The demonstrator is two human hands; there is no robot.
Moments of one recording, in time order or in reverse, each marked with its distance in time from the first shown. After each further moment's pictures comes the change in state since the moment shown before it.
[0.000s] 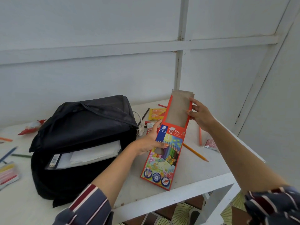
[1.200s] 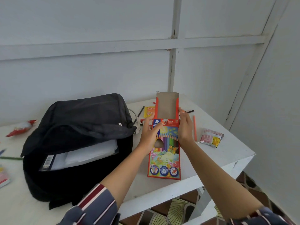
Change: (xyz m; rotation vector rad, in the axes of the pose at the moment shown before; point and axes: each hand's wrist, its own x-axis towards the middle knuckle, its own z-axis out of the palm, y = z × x) left_hand 0.013 -0.004 0.027 -0.405 0.438 0.274; right_hand -0.062 0.005 0.077 0.407 0.311 -0.046
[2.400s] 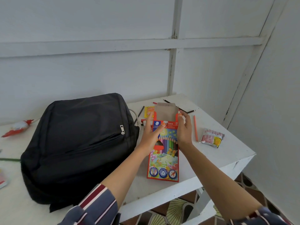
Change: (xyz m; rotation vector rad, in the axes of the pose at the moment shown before) left_hand 0.004 -0.010 -0.012 0.117 -0.104 0.023; right_hand -0.006 0.013 0.006 -0.030 0.081 0.030
